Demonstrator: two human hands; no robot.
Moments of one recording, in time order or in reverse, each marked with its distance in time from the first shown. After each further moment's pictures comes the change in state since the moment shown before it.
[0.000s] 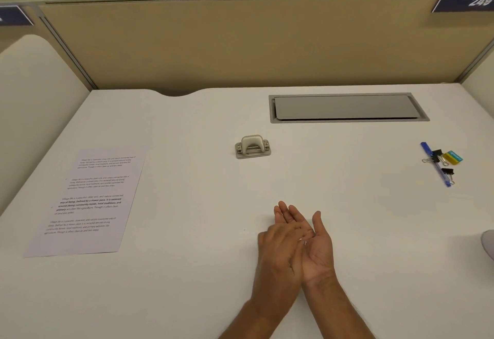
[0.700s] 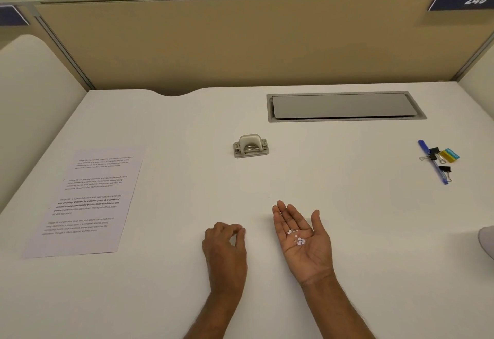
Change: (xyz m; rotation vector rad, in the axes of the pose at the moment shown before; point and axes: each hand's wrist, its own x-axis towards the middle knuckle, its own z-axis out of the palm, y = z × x) left_hand -0.010 -0.084 -0.016 0.105 0.241 -0.559; right_hand -0.003 0.000 0.003 0.066 -0.050 -0.019
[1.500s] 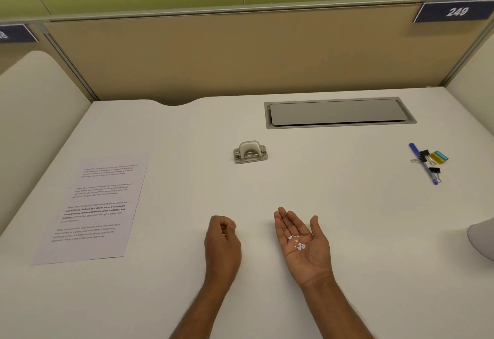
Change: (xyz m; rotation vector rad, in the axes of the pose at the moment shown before) left_hand 0.020 0.027 -0.035 -0.282 -0.153 -0.231; right_hand -0.008 0.002 -0.002 -0.012 0.013 -0.016
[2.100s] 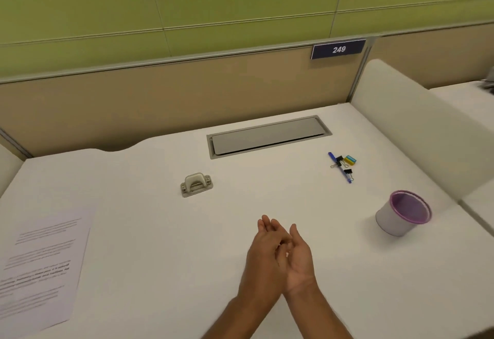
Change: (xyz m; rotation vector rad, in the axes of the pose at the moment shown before) left_hand -0.100 0.102 0.086 0.023 -0.597 0.495; right_hand -0.065 -0.065 0.007 0.095 -0.029 -0.075
